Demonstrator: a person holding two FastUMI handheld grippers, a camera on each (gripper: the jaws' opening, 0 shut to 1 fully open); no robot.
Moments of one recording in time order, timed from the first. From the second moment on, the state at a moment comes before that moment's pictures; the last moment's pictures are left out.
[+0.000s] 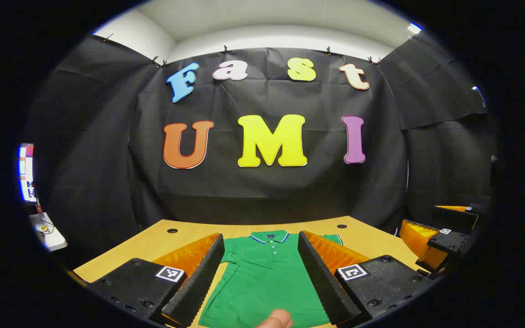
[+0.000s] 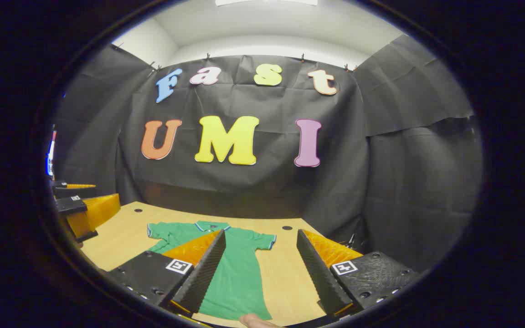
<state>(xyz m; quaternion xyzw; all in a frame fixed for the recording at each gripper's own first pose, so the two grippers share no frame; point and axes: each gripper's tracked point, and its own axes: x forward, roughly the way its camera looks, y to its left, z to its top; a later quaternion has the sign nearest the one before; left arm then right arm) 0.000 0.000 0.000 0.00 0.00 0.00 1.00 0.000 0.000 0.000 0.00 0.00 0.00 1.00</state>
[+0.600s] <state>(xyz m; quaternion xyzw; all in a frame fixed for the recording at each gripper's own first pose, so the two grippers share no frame) 0.024 0.020 -0.020 -0.01 0.02 0.02 1.00 0.011 -0.015 -0.024 0.00 0.01 0.00 1.00</state>
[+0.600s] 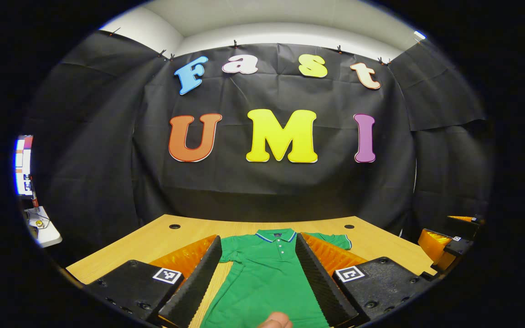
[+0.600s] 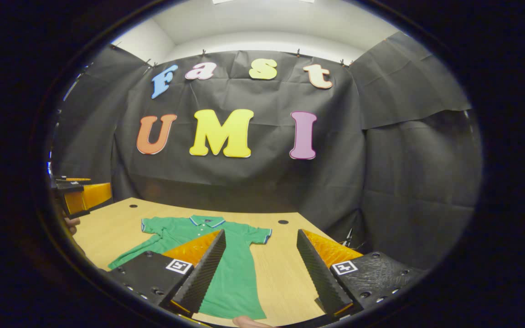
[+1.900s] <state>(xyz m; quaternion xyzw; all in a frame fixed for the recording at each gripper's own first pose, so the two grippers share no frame) 0.050 0.014 -0.054 0.03 0.05 0.03 1.00 0.285 -0.016 -0.132 -0.02 0.18 0.00 0.98</state>
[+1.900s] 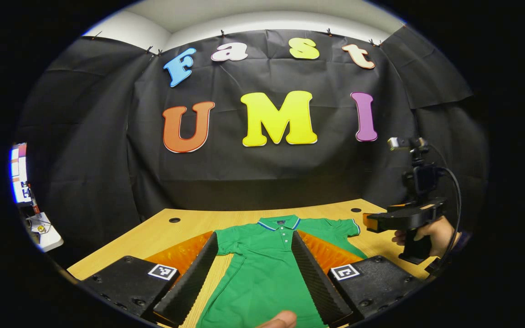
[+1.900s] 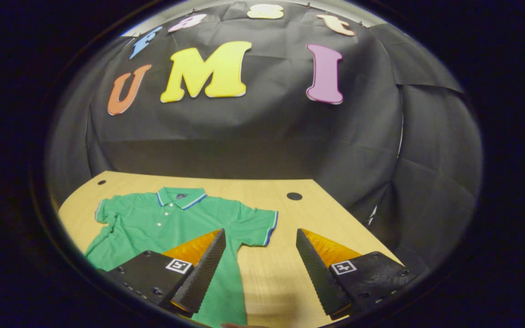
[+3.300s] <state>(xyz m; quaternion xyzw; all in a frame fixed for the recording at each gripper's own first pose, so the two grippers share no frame) 0.077 0.027 -0.091 0.02 0.11 0.05 0.99 0.406 -0.019 -0.204 0.08 0.30 0.00 0.95</state>
